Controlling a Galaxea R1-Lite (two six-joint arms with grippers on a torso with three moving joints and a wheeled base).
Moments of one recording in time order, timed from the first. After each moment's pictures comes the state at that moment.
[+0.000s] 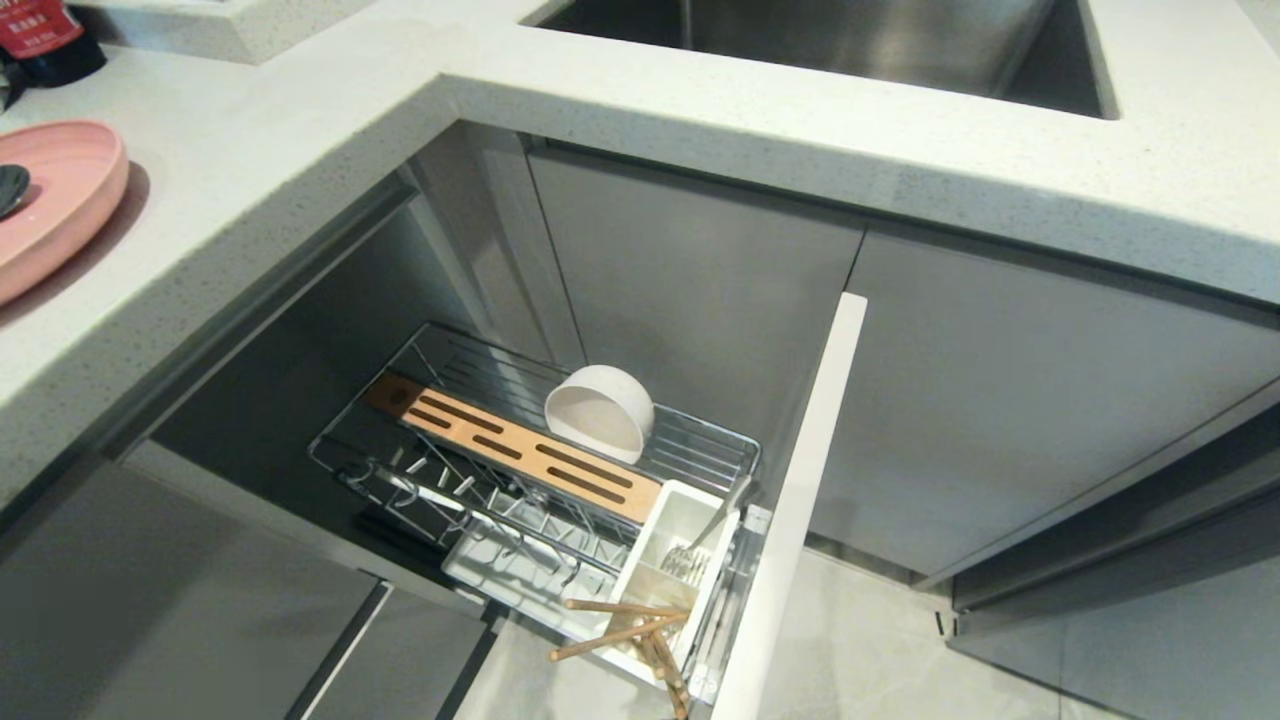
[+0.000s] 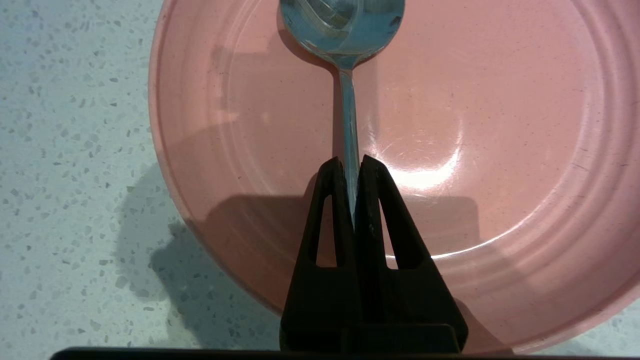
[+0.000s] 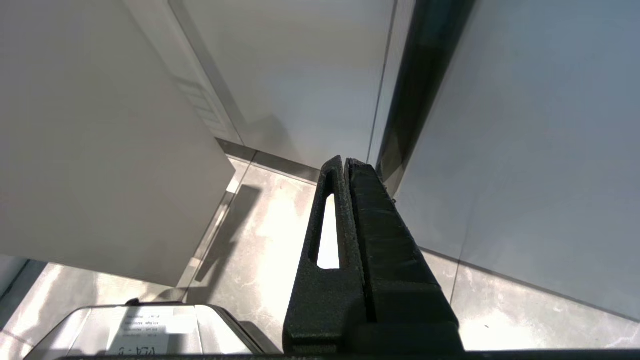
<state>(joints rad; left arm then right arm) 0.90 1.45 -1.64 0.72 -0.89 0.60 0.00 0.00 0.00 0.00 -0.01 0.05</state>
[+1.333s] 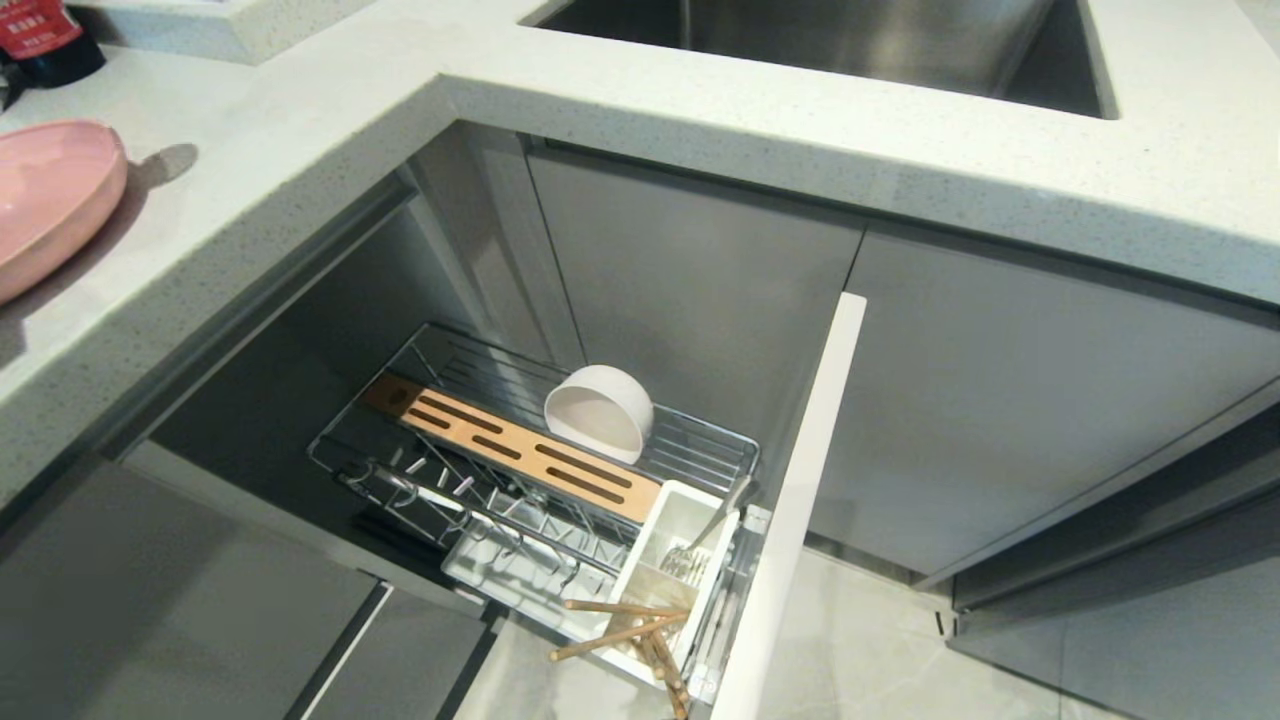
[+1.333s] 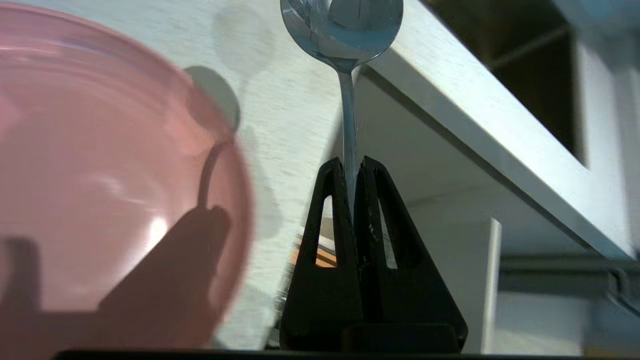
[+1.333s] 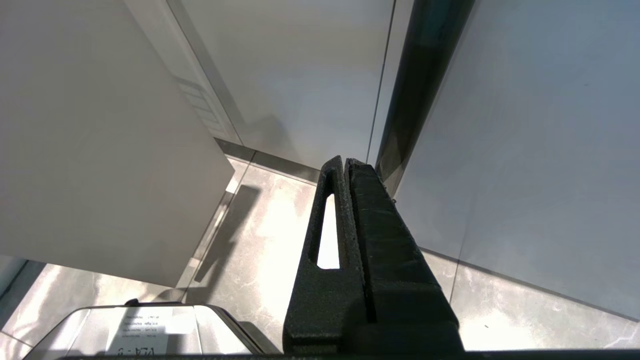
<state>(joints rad) 0.52 1.37 -1.94 0.74 -0.90 -0.28 0.00 0.00 0.00 0.00 -0.01 0.05</state>
